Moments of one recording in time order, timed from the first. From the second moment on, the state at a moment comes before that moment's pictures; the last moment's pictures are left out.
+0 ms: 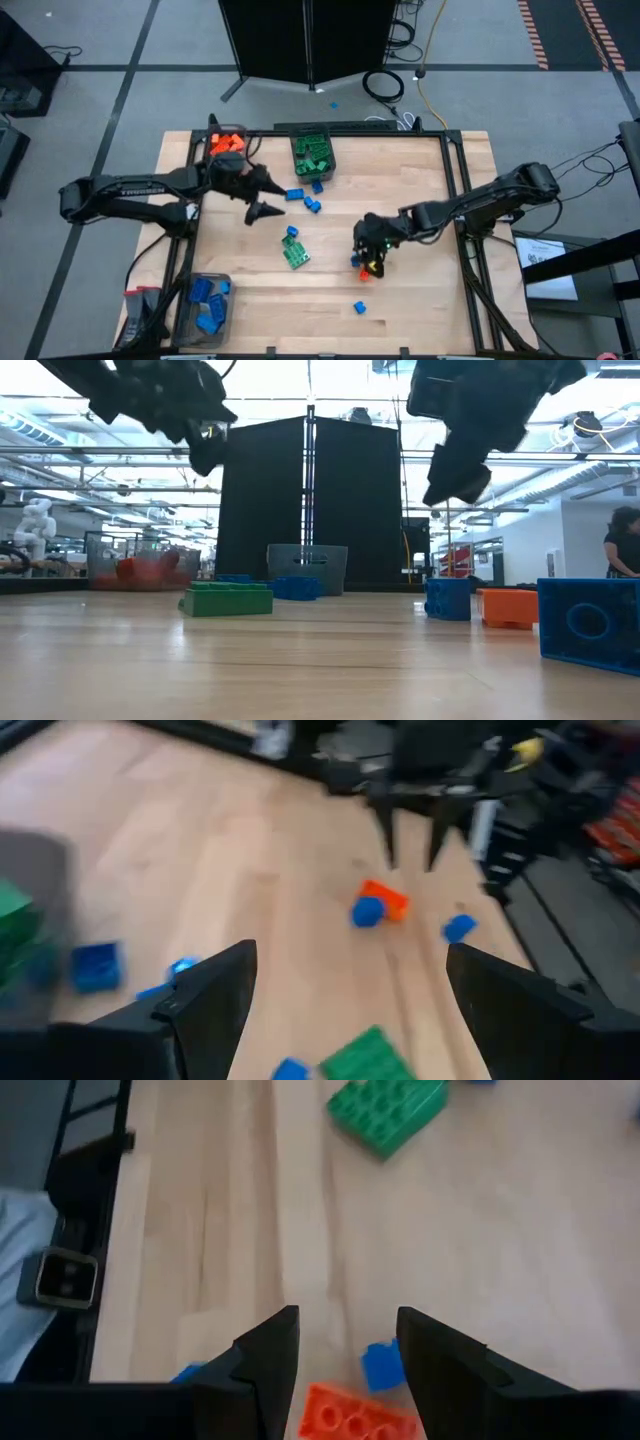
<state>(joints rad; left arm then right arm) 0.28 1.01 0.60 -0.02 0.46 -0.15 0.24 1.46 0.87 -0.22 -0.07 0.50</state>
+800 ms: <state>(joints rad) -0.02 1.01 0.60 0.02 0.35 -0.12 0.37 1.71 0.87 -0.34 -0.03 0.67</state>
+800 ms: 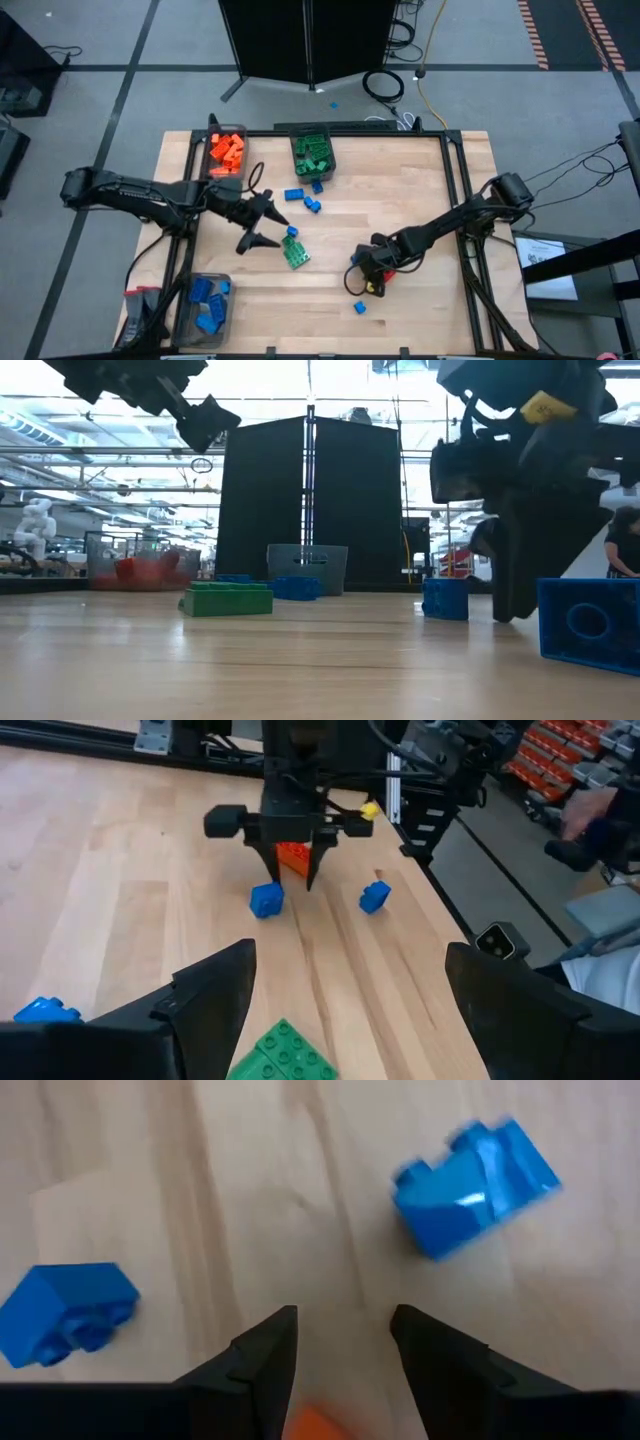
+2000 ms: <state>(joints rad) -0.05 1.01 0.56 0.02 0.25 -0.12 0.50 1.76 1.15 -0.86 0.05 0.29</state>
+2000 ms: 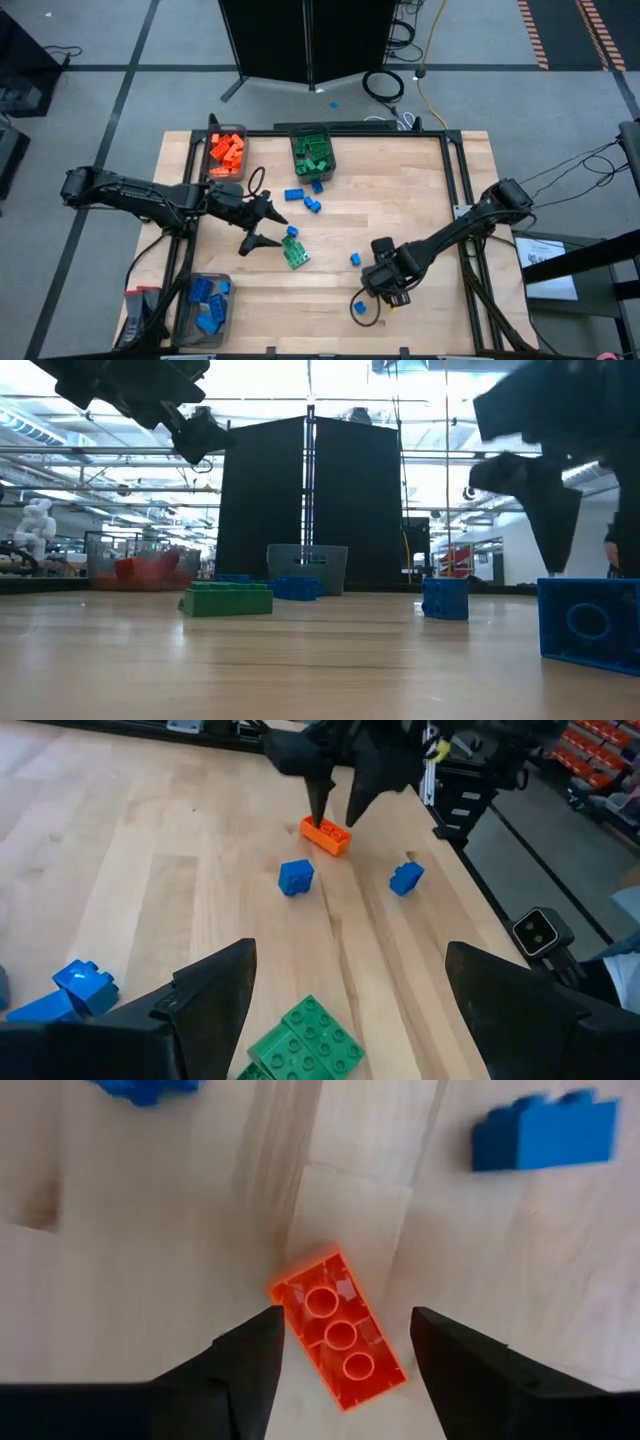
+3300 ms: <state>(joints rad) -0.05 1.01 0.56 0.02 0.25 -0.13 0.48 1.79 1.32 -1.08 0.05 0.58</state>
